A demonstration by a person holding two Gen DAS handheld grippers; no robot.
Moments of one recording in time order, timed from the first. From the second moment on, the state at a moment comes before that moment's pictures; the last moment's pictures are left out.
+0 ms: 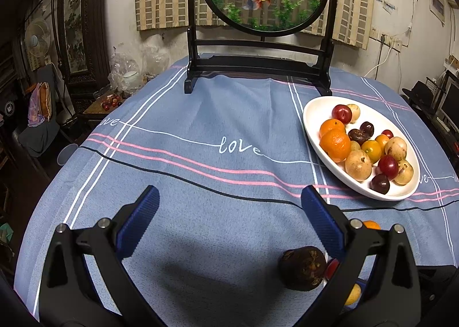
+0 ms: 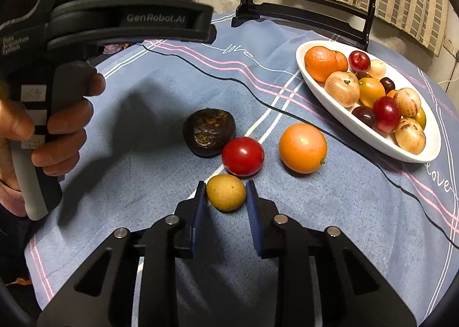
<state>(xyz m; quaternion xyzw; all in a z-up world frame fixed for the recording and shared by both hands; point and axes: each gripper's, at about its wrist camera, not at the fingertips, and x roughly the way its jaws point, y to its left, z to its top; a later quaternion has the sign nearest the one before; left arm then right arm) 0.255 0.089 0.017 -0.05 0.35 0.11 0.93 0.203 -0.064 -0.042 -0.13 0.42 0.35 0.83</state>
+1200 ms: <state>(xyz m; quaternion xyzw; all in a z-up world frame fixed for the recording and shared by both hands) 0.226 0.040 -0.041 0.14 0.42 -0.19 0.87 0.225 -0.111 -0.015 -0.03 0.41 0.31 0.86</state>
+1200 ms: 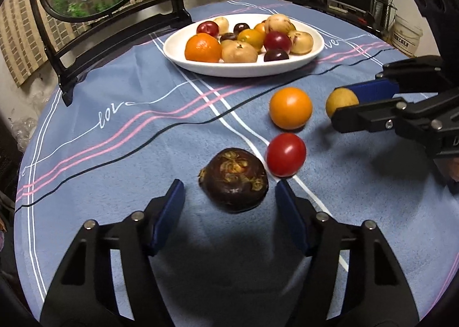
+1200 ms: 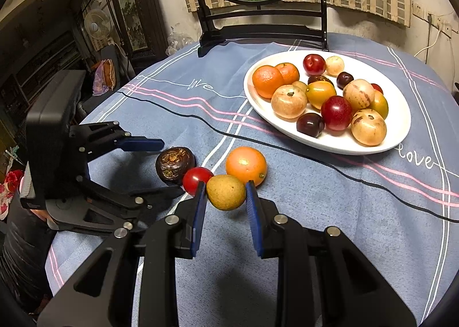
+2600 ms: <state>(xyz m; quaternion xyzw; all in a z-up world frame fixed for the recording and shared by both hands) 0.217 0.011 0.008 0.10 0.35 -0.21 0.91 0.252 -0.155 0.017 0.06 0.27 0.26 0.92</state>
